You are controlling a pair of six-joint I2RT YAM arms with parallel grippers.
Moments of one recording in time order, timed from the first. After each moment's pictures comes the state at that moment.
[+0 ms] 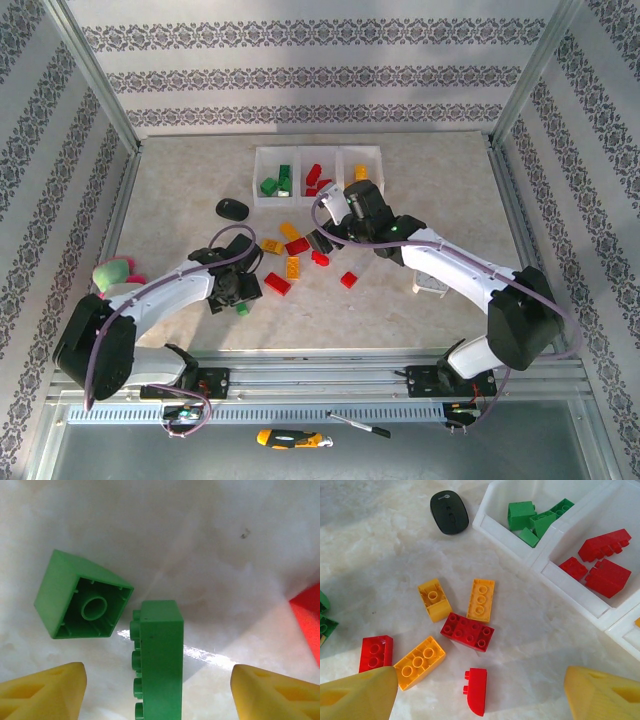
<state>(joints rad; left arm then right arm) -0.52 1.32 0.72 -0.83 -0.09 -0.95 0.65 1.48 1.07 -0.27 -0.17 -0.05</state>
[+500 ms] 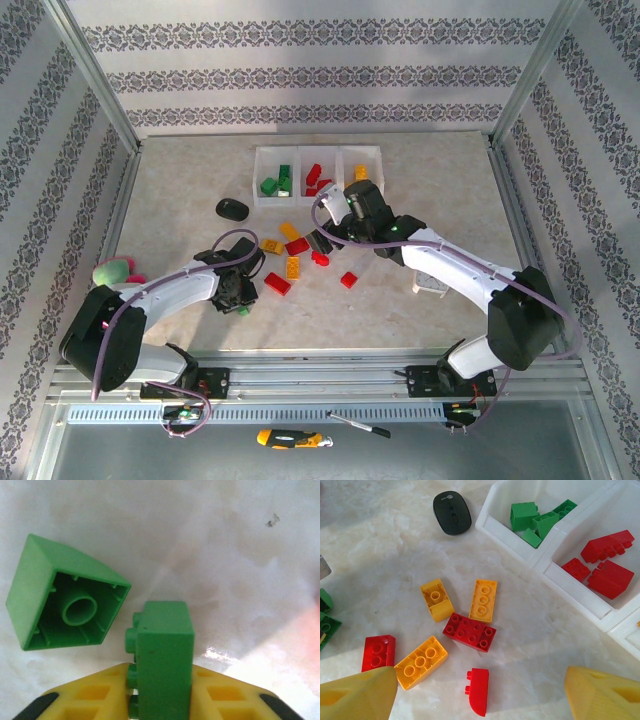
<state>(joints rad) -0.52 1.36 0.70 -0.78 -0.07 -0.97 0.65 1.48 1.07 -0.27 -0.17 -0.06</state>
